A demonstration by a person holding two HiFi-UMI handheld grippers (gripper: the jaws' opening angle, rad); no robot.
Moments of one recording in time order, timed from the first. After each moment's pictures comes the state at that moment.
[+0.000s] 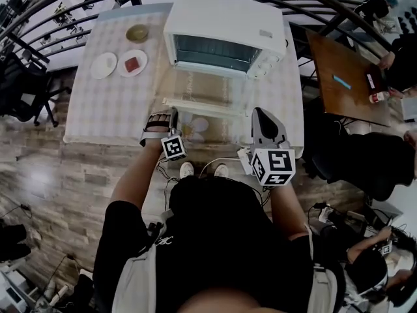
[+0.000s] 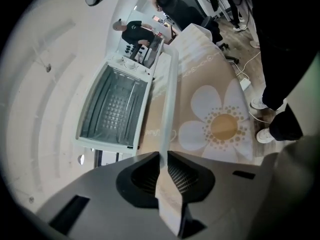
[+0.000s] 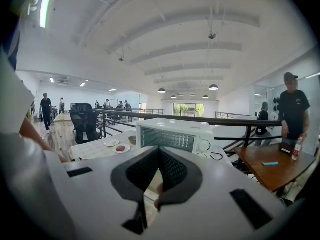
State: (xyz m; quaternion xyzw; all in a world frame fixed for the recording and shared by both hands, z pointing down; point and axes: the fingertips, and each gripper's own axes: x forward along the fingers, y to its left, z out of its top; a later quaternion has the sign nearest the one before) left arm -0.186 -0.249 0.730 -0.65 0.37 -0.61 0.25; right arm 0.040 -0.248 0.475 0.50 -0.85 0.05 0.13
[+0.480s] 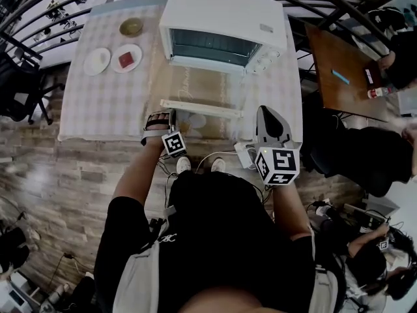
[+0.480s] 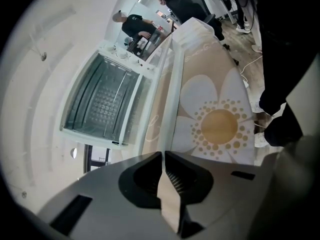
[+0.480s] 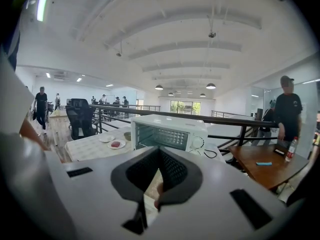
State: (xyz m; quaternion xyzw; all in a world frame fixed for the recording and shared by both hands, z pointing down) left arm -0.179 -0.251 0.762 -0.66 0.37 -0.62 0.23; right arm 0.058 -0.251 0.483 0.52 -0.84 0.05 0.15
